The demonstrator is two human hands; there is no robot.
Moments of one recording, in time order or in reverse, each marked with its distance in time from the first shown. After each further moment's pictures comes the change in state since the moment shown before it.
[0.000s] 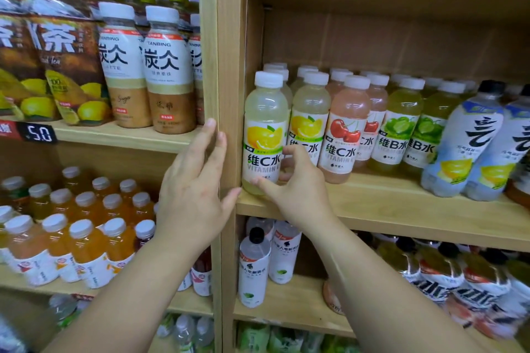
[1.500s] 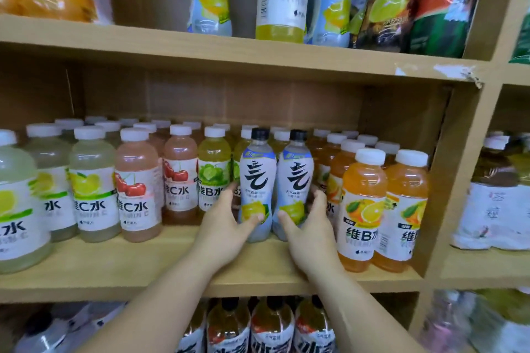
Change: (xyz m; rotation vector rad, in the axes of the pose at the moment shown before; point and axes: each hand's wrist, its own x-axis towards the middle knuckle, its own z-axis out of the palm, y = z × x) left_hand 0.086 0.318 0.194 -0.791 -0.419 -0.397; right_hand 0.010 0.189 -0.307 -0.050 0.302 0.165
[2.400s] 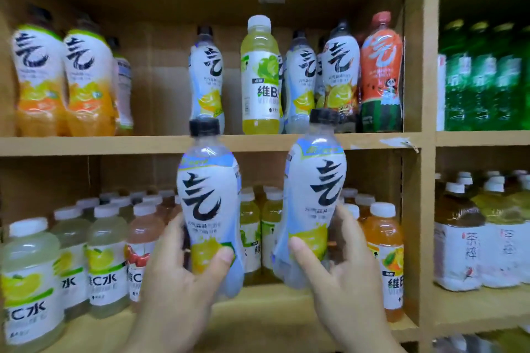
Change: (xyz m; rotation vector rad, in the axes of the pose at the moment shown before) left_hand -0.075 0.114 -0.097 -0.198 0.315 0.349; right_hand -0.056 -0.117 -0.092 0.311 0.141 -0.348
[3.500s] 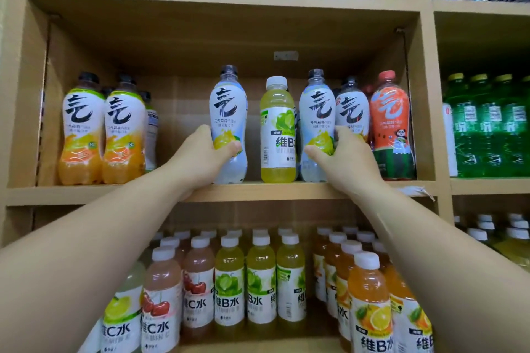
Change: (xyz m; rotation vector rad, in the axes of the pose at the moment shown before) left_hand 0.236 0.056 -0.009 0.295 -0.148 -0.037; right_hand 0.218 -0.060 0.008 -0.560 0.008 -0.047
